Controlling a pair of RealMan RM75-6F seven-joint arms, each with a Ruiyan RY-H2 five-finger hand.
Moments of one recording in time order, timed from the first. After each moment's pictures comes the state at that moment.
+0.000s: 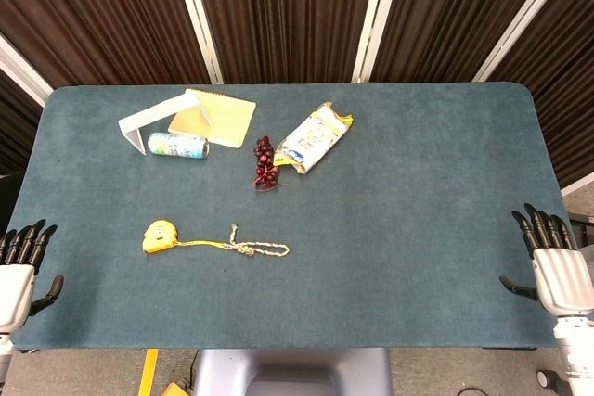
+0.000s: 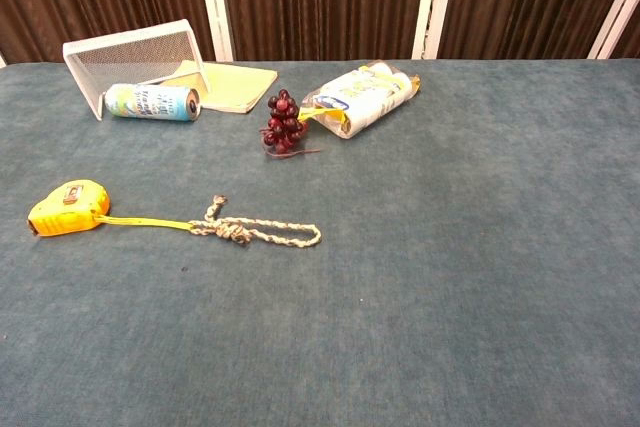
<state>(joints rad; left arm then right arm) -0.09 -1.11 -0.04 -1.61 1.50 1.50 0.11 0.08 -1.09 0.06 -1.63 -1.46 1.44 -0.07</state>
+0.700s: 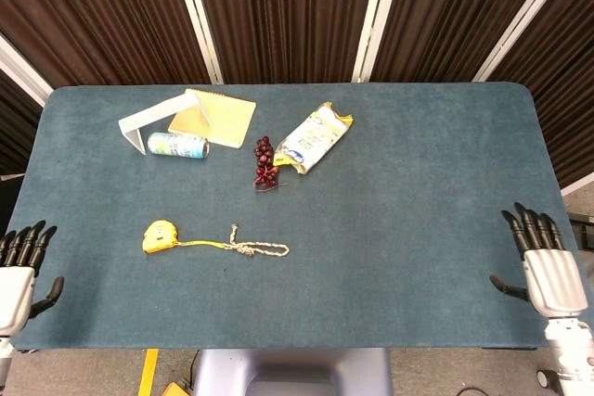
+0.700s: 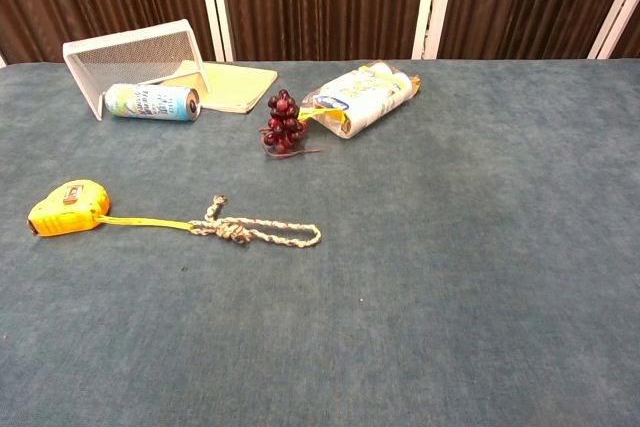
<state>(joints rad) -0.08 -1.11 -0.04 -1.63 1.51 1.52 0.13 0.09 -1.12 0.06 -1.63 -1.52 1.46 -0.06</state>
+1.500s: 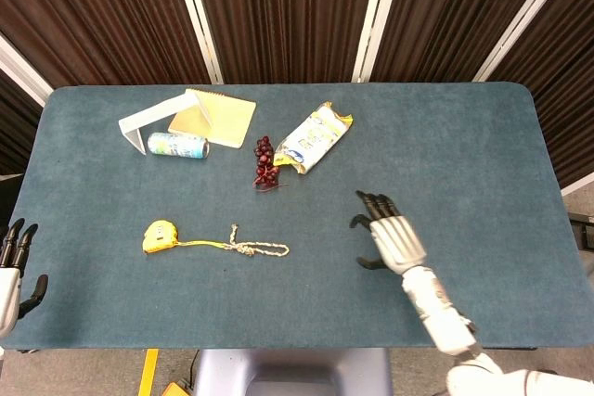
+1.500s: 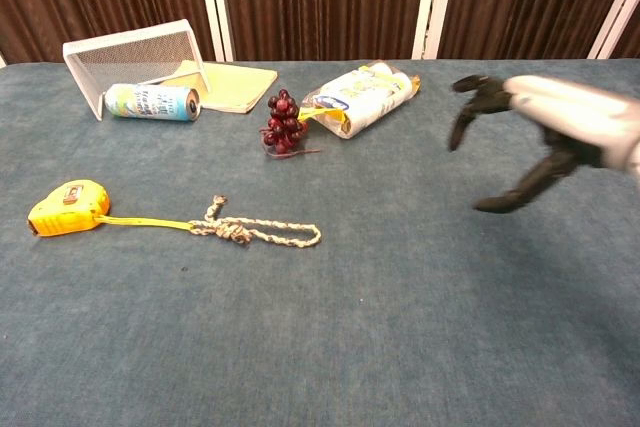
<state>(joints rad) -0.05 -1.12 -0.06 -1.63 1.48 1.58 0.26 0.49 -1.49 0.21 -1.75 -1.20 1.06 -0.40</state>
